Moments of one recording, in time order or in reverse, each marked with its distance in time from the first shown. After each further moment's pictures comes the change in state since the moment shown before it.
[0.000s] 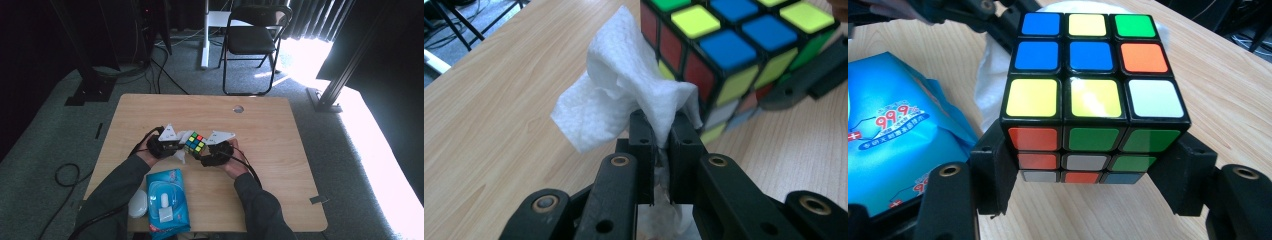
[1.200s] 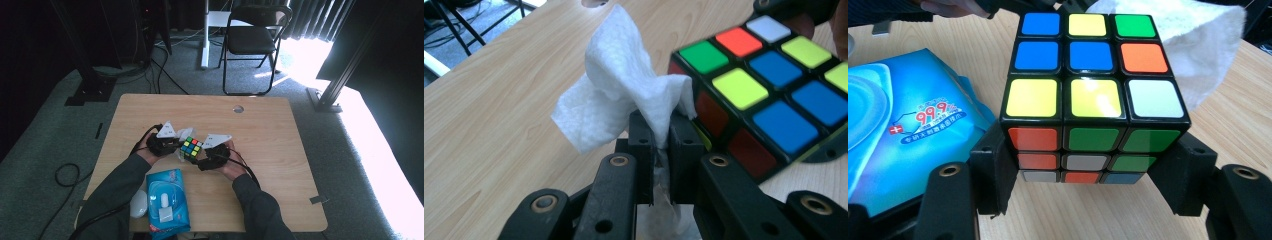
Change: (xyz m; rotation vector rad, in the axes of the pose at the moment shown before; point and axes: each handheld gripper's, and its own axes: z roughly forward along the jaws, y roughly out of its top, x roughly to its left) left arm 0.005 0.002 -0.001 -0.043 -0.010 -0.057; right arm 0.011 0.003 0.002 -0.003 0.074 -0.040
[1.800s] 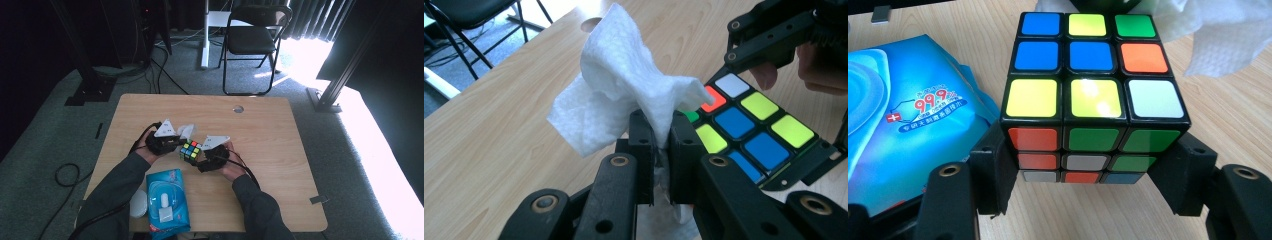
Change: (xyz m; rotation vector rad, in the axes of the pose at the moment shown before) left arm -0.004 0.010 -0.012 -0.047 -0.006 0.022; right arm 0.001 -0.004 0.005 0.027 0.006 -0.007
